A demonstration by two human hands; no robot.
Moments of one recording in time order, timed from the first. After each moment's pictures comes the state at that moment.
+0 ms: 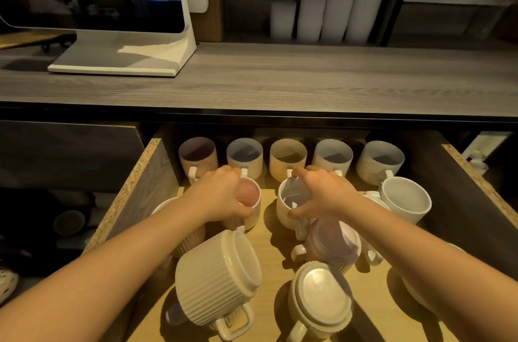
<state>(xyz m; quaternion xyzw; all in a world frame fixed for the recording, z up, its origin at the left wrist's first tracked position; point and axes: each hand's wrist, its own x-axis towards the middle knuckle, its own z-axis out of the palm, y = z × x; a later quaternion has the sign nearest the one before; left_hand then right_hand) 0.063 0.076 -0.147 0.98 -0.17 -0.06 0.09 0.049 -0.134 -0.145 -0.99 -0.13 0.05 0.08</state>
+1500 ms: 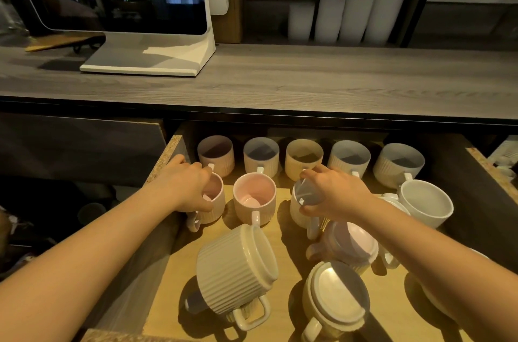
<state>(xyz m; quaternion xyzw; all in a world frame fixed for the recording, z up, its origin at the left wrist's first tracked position) 0.067 0.145 -0.132 0.97 -0.16 -0.08 -0.17 0.052 -0.124 -0.148 -0.99 -0.15 0.04 0.02</state>
